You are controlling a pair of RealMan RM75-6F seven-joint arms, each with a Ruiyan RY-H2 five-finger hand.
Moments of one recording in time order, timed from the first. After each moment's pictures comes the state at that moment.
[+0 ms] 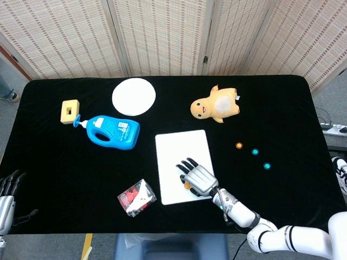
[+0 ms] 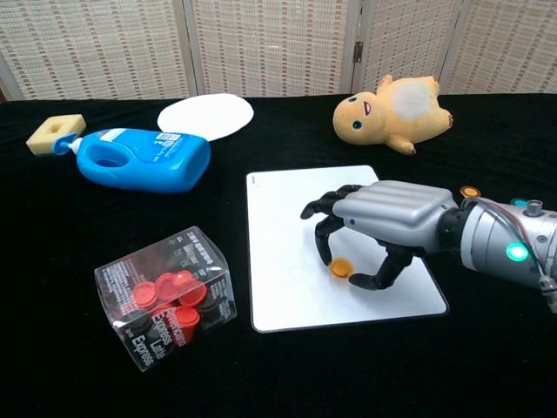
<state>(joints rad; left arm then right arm) -0.02 -1.19 -0.01 -1.49 1.47 1.50 -0.03 0.70 -1.55 0.11 -1.60 -1.26 0.77 -0.52</state>
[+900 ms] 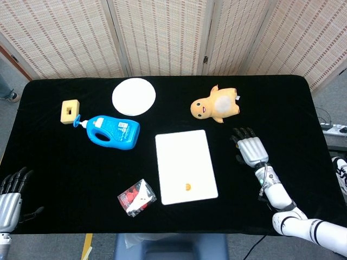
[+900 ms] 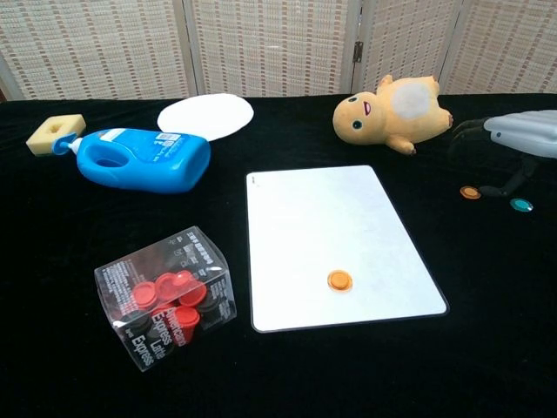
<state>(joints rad) -0.03 -1.18 -0.02 -1.53 1.49 1.49 0.01 0.63 -1.41 0.16 -1.39 -1.05 0.90 -0.38</state>
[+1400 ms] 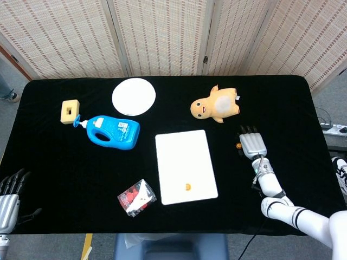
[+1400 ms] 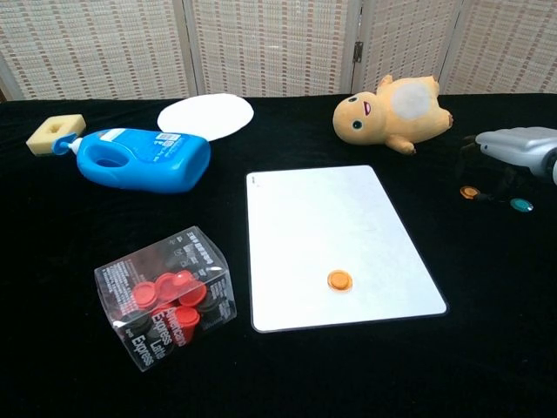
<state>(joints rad) -0.03 -1.18 -0.02 -1.52 1.47 1.49 0.00 0.71 -1.56 0.18 -1.13 -0.87 0.79 -0.44</state>
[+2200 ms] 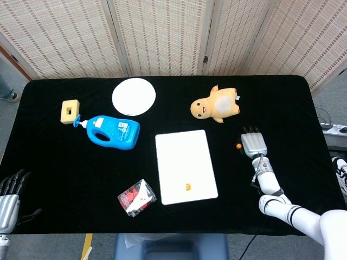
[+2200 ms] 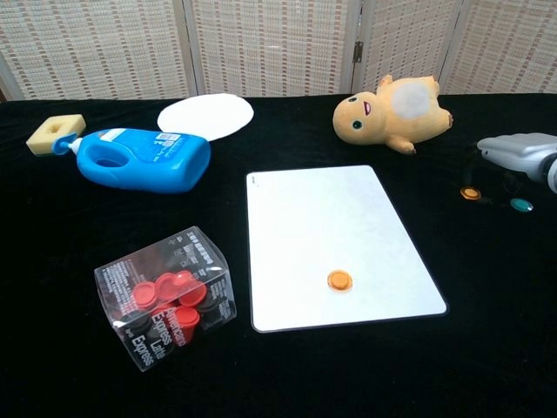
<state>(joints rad) -0.03 -1.19 -0.02 -1.52 1.47 1.48 0.00 0.73 -1.61 0.18 -1.02 -0.85 0.77 -0.43</state>
